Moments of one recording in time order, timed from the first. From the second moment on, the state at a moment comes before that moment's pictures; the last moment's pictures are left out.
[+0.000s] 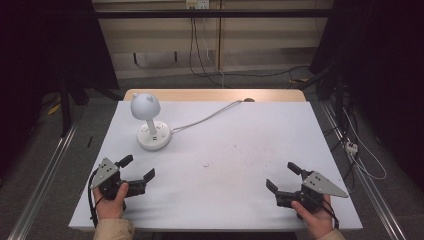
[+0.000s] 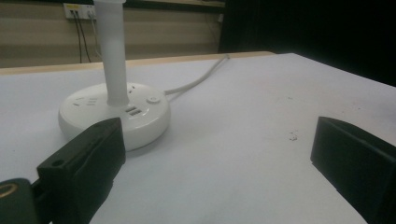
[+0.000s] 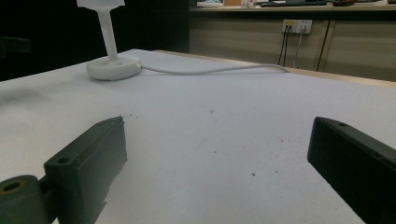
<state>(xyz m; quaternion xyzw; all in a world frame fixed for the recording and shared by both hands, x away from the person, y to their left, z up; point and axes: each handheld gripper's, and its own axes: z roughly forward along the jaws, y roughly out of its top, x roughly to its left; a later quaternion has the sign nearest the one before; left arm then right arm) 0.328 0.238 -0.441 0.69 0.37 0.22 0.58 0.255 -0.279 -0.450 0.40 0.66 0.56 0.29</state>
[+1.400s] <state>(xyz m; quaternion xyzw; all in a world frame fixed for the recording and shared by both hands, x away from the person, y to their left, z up) 0.350 0.208 -0.433 0.69 0.40 0.23 0.56 0.255 -0.279 -0.449 0.40 0.66 0.56 0.29</state>
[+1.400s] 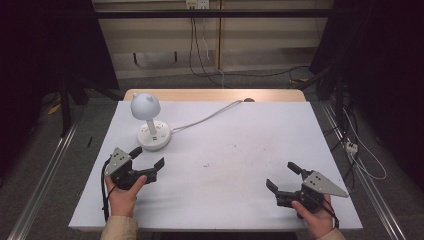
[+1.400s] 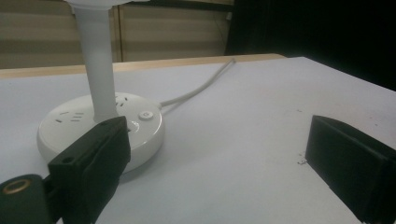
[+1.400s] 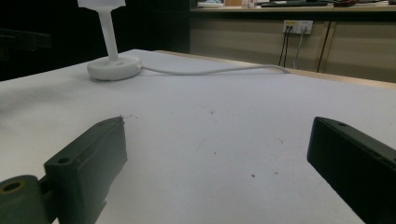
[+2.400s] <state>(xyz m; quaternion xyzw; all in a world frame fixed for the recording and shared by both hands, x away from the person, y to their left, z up) 0.370 0.199 -0.433 0.70 0.40 0.24 0.54 0.256 -0.278 -0.448 0.40 0.66 0.56 0.30</state>
